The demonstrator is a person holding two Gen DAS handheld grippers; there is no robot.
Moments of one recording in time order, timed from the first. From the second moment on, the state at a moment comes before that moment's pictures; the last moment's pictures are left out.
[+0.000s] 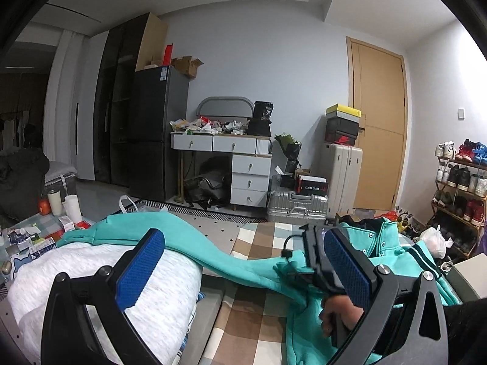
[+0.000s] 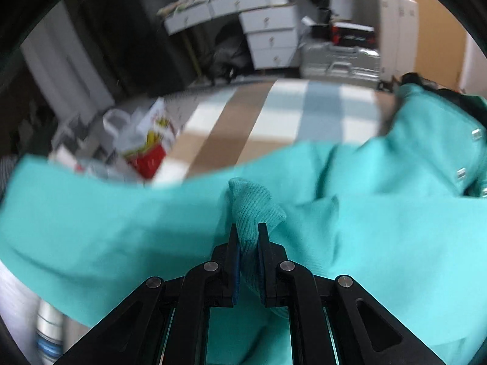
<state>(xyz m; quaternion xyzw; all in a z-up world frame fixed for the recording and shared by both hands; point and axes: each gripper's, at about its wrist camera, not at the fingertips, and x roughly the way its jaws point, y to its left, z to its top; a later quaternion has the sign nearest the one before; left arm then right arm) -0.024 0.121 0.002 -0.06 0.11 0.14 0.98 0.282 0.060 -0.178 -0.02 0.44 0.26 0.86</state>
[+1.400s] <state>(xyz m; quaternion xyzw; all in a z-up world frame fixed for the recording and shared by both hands) -0.018 0.078 -0.007 0.01 0.18 0.12 0.98 0.390 -0.308 -0.185 -0.08 0.49 0.01 0.87</state>
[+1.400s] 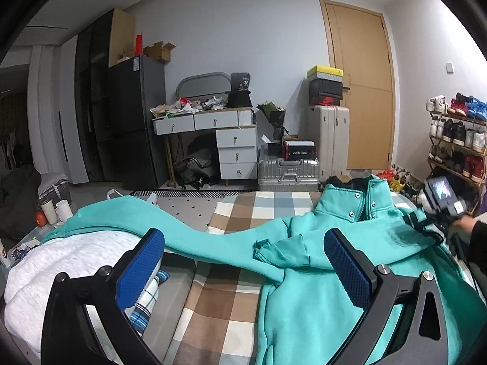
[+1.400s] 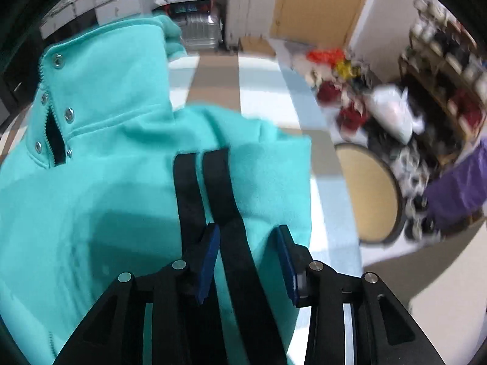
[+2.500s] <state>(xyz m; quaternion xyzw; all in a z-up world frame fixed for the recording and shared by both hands) -0.020 0.075 -0.002 0.01 0.17 0.15 0.97 0.283 -0.198 -0.186 -0.19 0.48 0.12 0.85</state>
